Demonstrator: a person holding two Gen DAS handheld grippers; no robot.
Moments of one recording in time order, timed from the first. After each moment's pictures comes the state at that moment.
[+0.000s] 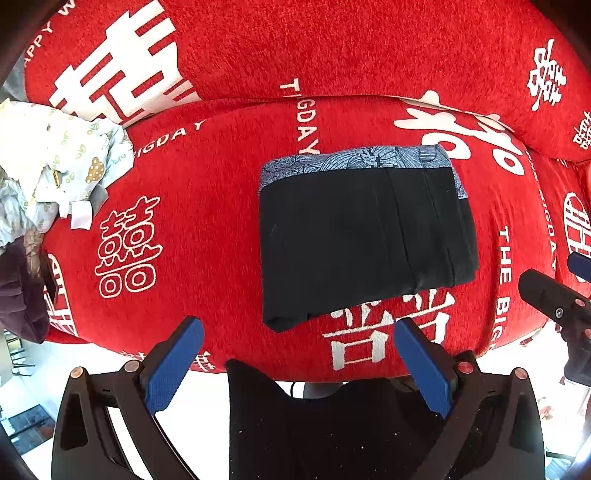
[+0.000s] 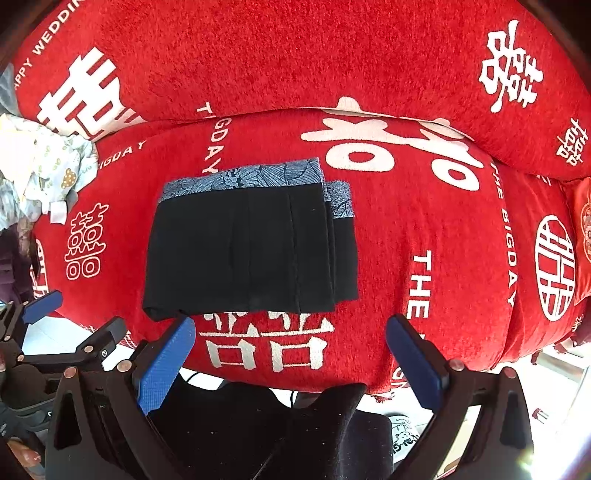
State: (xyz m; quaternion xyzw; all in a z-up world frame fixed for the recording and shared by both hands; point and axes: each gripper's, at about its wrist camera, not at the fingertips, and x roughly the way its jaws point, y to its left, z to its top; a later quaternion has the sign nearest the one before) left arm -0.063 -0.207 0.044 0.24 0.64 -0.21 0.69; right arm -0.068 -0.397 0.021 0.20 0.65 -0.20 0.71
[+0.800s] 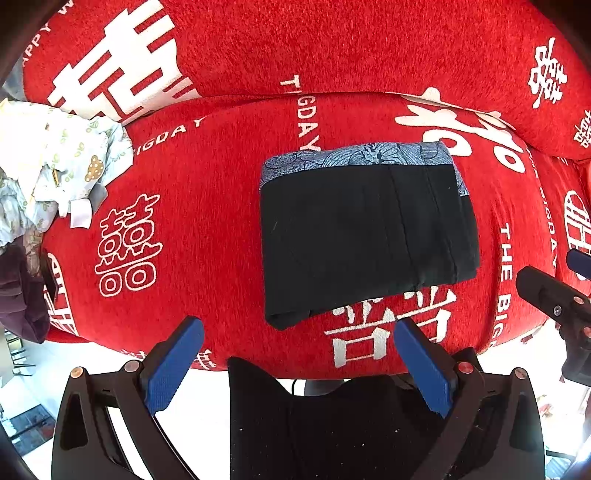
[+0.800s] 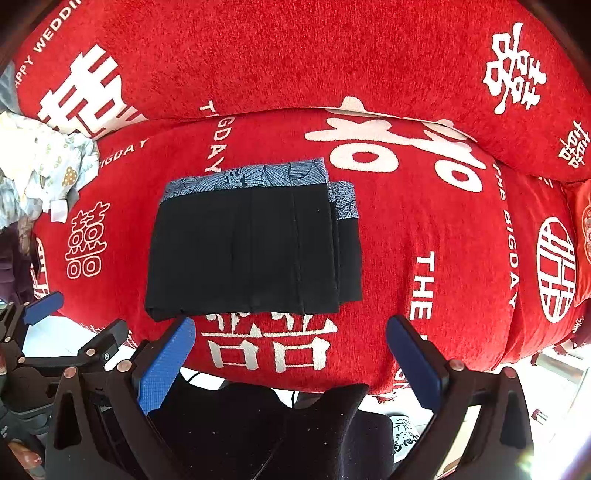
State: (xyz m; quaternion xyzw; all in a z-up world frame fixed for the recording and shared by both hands) left arm -0.060 -0.205 0.043 0.25 0.65 -0.21 0.69; right arm -0.064 -0.393 0.021 0.20 0.65 -0.19 0.71
